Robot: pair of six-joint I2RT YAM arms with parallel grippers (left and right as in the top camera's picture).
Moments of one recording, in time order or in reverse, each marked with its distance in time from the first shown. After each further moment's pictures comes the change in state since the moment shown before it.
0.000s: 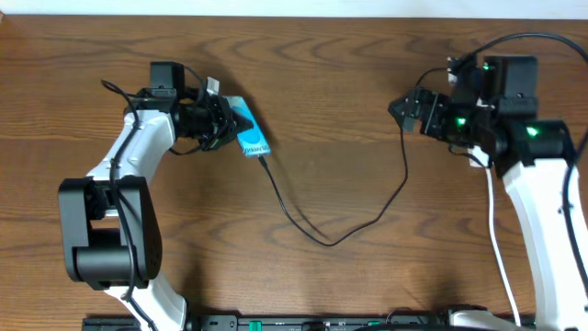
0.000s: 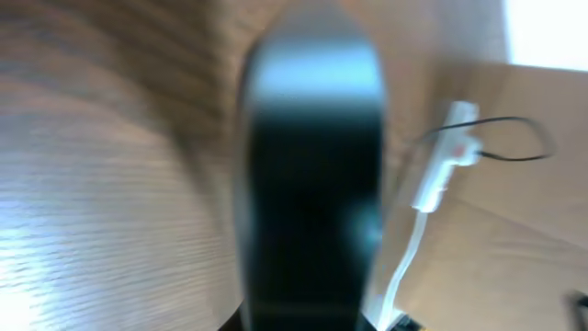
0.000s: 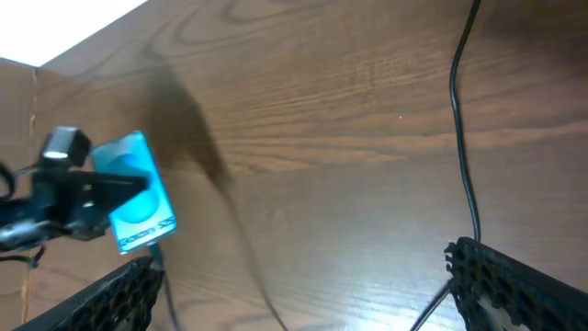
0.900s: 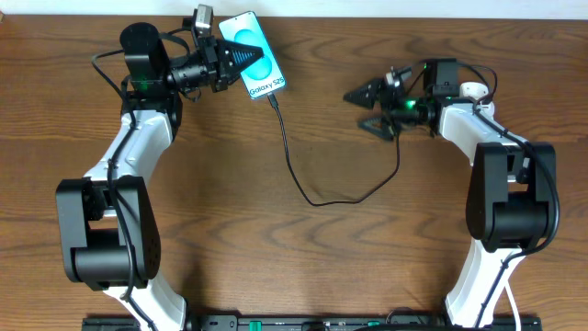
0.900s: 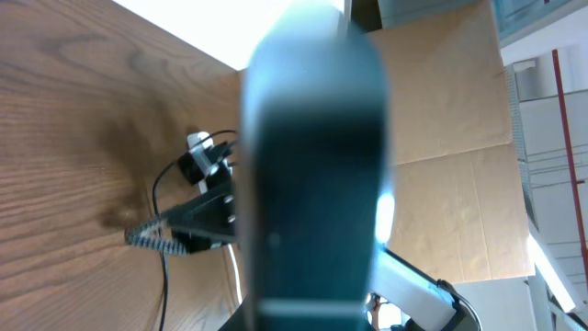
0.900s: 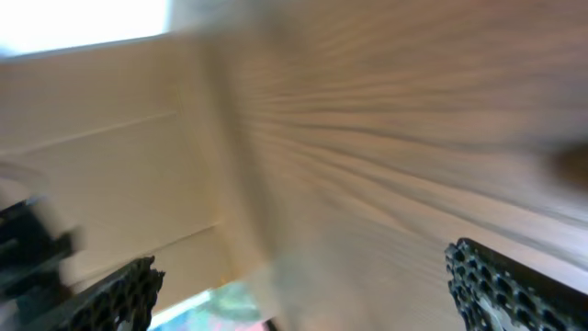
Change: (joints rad) left arm 0.023 -0.002 0.000 1.115 0.483 -0.665; right arm -0.001 0.708 -0.005 0.549 -0.546 0.317
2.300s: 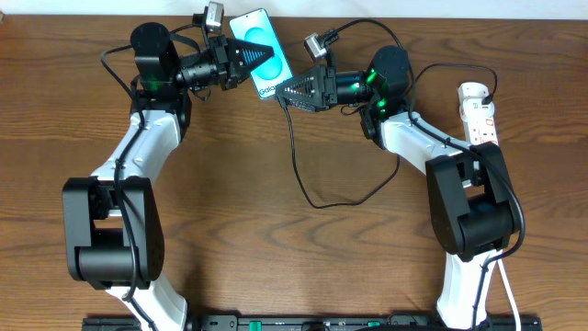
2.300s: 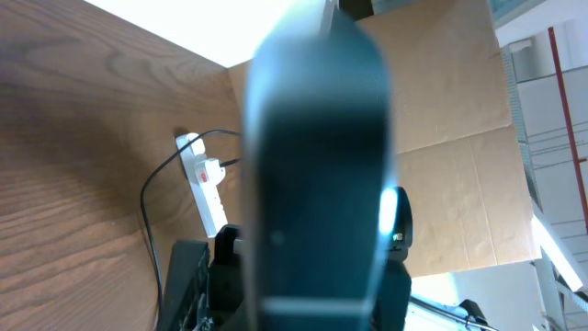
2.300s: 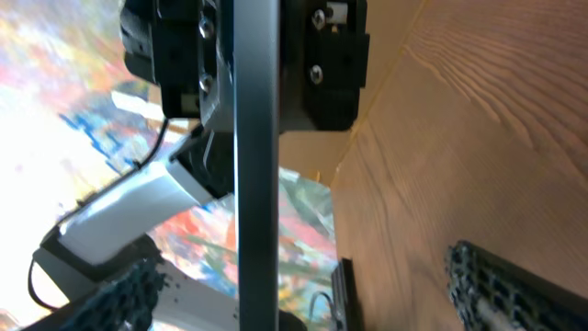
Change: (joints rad) left arm -0.044 0.000 0.000 0.063 -0.019 -0.007; right arm 0.299 0.000 -0.006 1.291 -0.383 0.711
